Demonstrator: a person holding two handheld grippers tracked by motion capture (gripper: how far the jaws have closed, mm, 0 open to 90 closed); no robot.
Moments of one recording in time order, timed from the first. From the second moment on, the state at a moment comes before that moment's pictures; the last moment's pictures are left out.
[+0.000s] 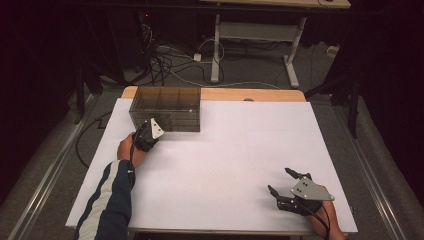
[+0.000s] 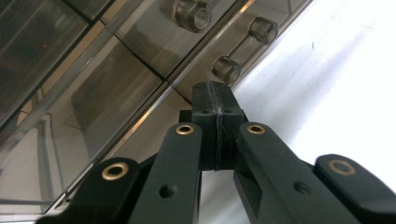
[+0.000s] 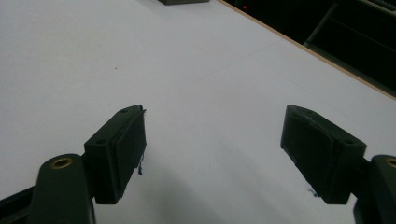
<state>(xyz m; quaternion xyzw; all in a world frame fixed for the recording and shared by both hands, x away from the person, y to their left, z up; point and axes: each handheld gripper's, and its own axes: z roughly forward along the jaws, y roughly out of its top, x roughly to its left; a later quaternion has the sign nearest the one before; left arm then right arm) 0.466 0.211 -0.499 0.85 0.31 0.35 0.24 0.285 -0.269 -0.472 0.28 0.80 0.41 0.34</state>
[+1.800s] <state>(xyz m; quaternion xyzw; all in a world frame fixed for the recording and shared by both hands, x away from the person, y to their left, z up) 0.427 0.226 -0.457 0.78 0.35 0.34 0.39 0.283 -0.263 -0.470 0.28 0.80 0.41 0.33</state>
